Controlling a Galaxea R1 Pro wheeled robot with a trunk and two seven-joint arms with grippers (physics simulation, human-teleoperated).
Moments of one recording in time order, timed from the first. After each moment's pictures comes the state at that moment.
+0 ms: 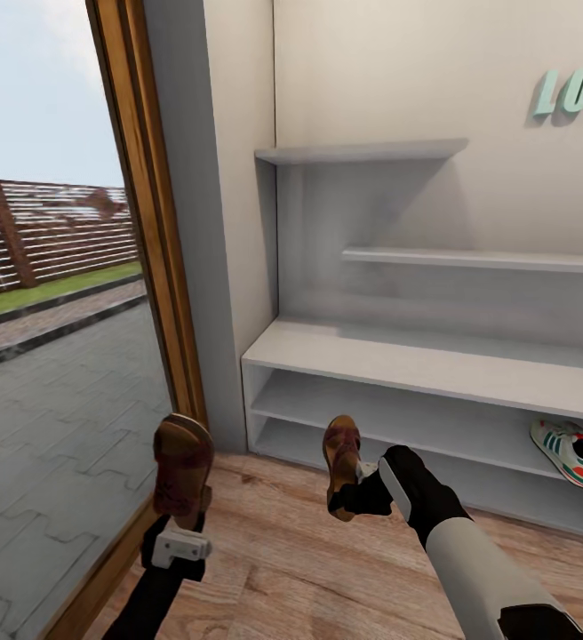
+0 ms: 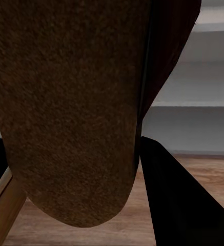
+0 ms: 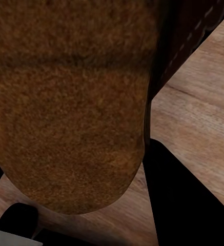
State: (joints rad) left arm 0.10 0.04 -0.16 -1.52 -0.04 -0.05 0.00; right arm -0.75 0.06 0.05 -0.62 -0.12 1.05 0.17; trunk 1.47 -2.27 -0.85
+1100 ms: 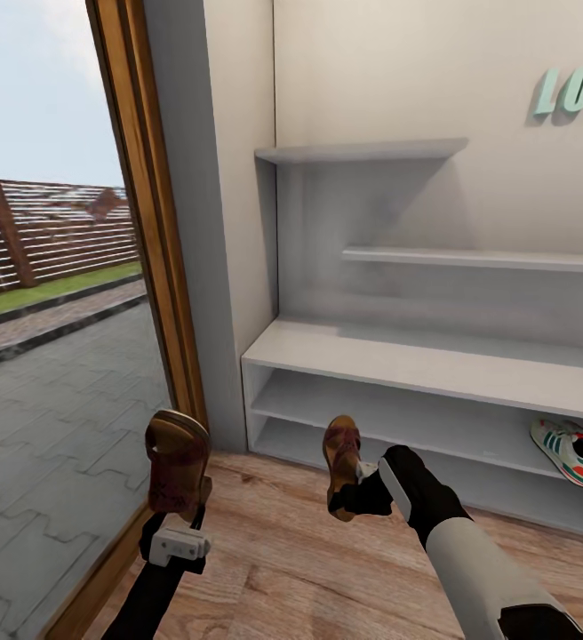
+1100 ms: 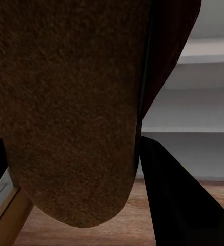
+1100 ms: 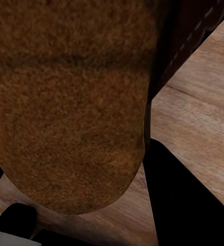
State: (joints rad) left arm 0.11 0.04 -0.16 -1.52 -0.05 -0.16 0.00; right arm -0.75 0.06 0.05 -0.62 -0.12 1.05 0.17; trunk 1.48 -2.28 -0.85
